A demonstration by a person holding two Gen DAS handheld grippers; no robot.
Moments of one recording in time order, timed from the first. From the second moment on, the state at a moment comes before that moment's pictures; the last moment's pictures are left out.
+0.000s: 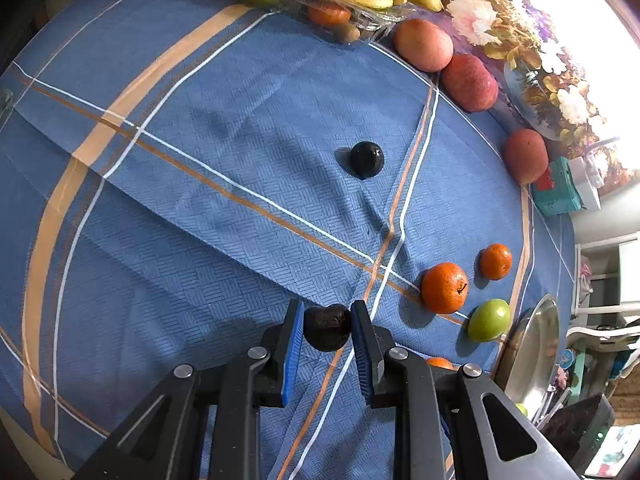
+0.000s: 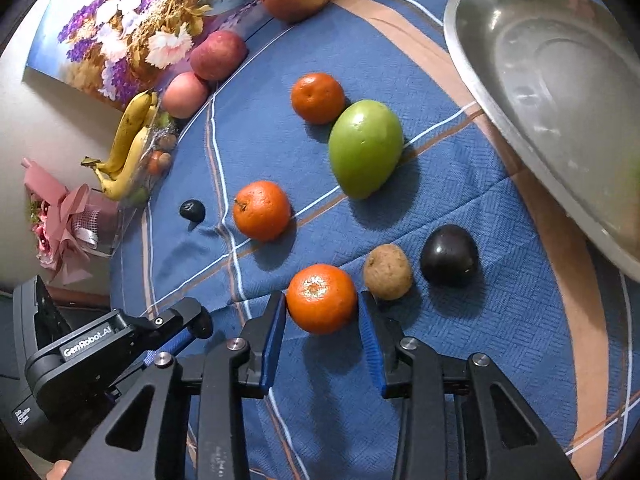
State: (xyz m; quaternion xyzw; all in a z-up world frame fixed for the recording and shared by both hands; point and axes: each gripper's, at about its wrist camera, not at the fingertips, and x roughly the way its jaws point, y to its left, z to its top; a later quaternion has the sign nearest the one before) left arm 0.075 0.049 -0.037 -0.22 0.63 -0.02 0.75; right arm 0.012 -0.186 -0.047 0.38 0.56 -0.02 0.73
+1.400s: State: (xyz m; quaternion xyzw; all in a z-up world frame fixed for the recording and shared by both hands) left arm 0.023 -0.190 0.013 0.01 0.52 -0.30 0.80; right arm -0.047 -0.346 0.024 0.31 0.44 -0.30 0.79
